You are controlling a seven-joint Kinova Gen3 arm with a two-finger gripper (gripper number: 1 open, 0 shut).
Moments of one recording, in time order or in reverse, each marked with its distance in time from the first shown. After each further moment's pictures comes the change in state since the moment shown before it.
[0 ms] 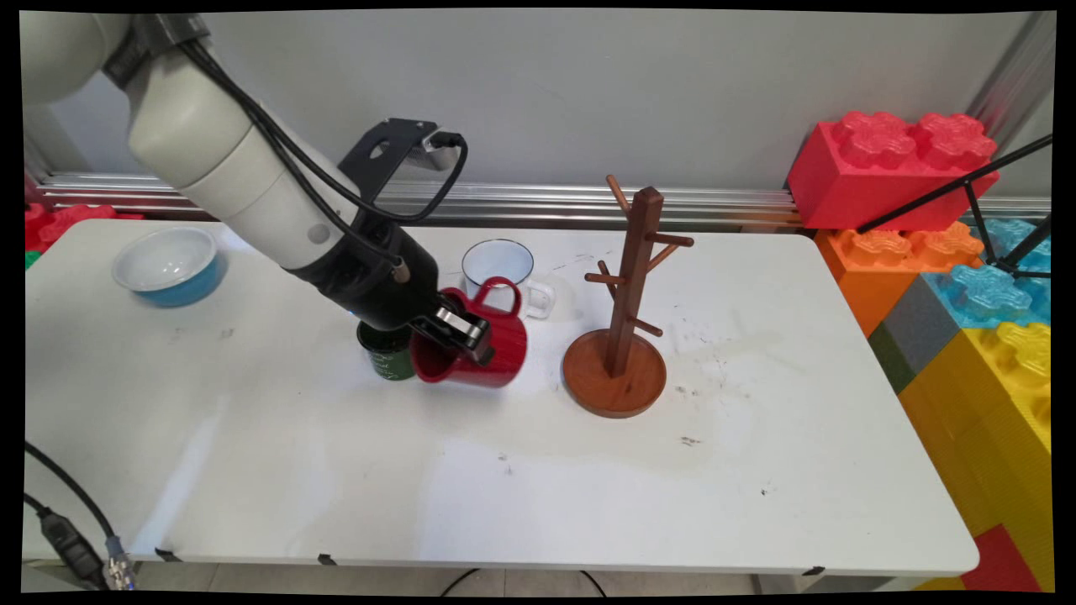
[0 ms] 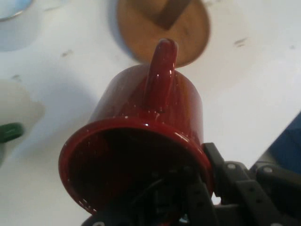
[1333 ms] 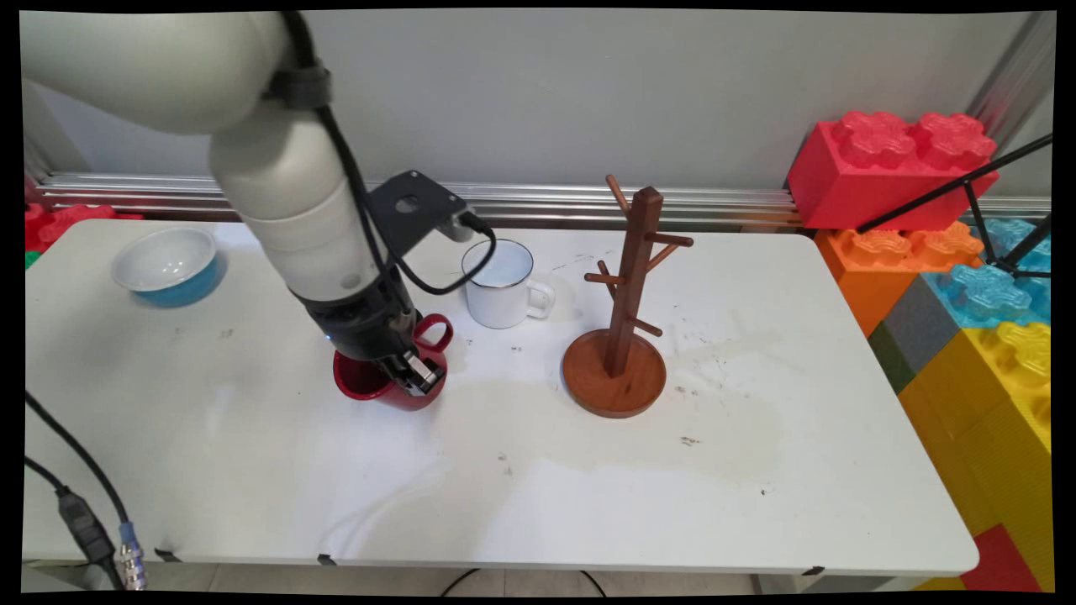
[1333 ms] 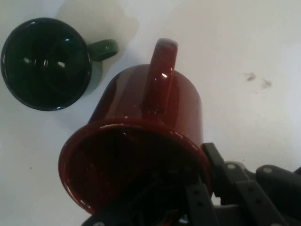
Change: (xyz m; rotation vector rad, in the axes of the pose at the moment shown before) arm 0.004 0.020 0.037 0.324 -0.274 0.070
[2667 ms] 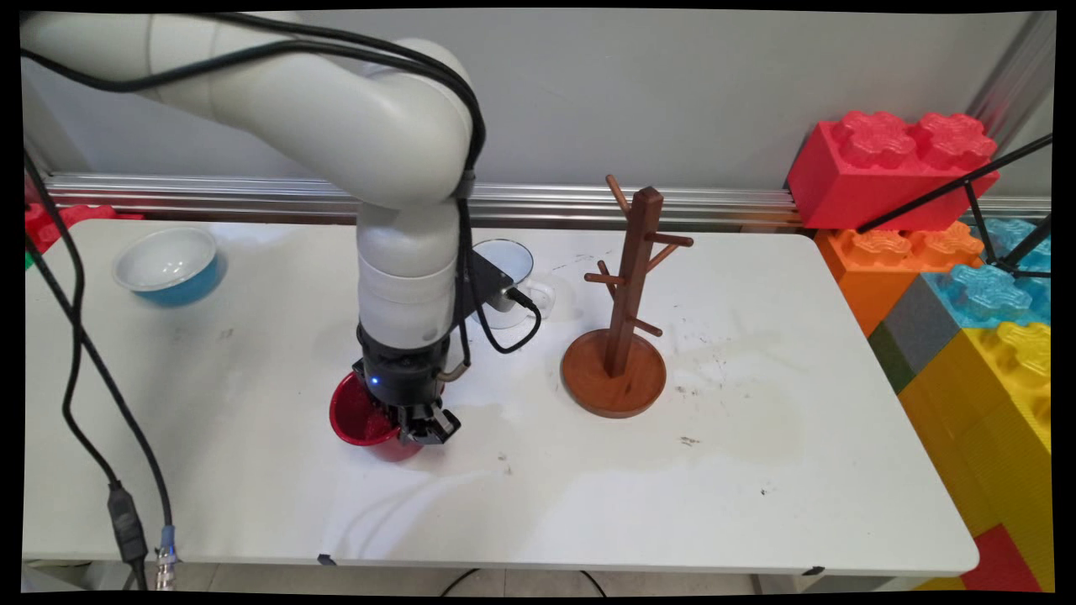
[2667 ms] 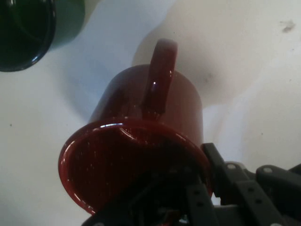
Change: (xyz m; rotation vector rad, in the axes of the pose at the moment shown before) arm 0.036 0.034 0.070 0.086 -0.263 -0.018
